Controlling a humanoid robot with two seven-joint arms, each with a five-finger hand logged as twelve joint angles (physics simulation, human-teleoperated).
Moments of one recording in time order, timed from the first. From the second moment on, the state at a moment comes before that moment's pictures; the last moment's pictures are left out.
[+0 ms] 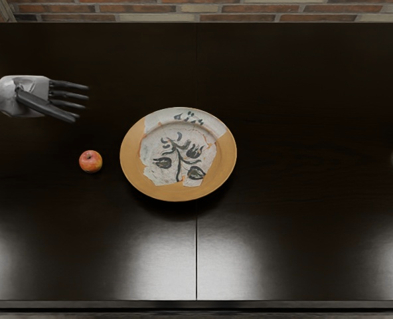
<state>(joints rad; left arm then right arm) -1.22 0.74 -0.08 -0.78 -0.10 -0.61 0.36 -0.06 0.00 -0.04 0.14 0.10 -0.03 0.08</state>
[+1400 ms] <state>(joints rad) -1.84 0.49 0.83 -1.49 0.48 0.19 0.48 -0.06 0.00 -0.04 0.14 0.10 -0.03 0.07</state>
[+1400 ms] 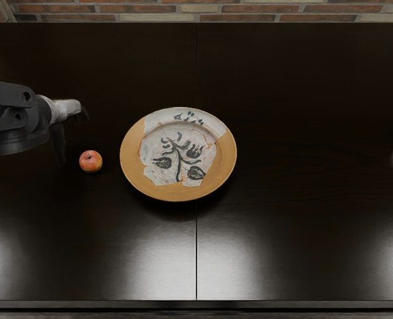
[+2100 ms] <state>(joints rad) -1.74 0.33 0.84 -1.37 0.32 0.25 0.47 -0.06 0.00 -0.04 0.14 0.10 -0.03 0.07</state>
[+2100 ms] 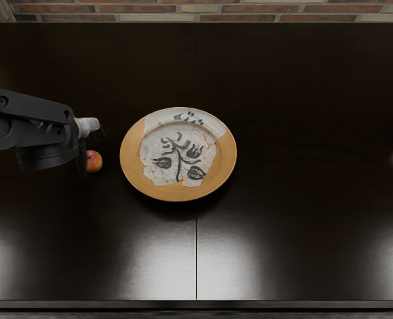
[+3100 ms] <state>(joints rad) -1.66 0.28 0.84 -1.31 0.33 0.35 0.47 -0.06 0.00 -0.04 0.14 0.10 -0.03 0.07</state>
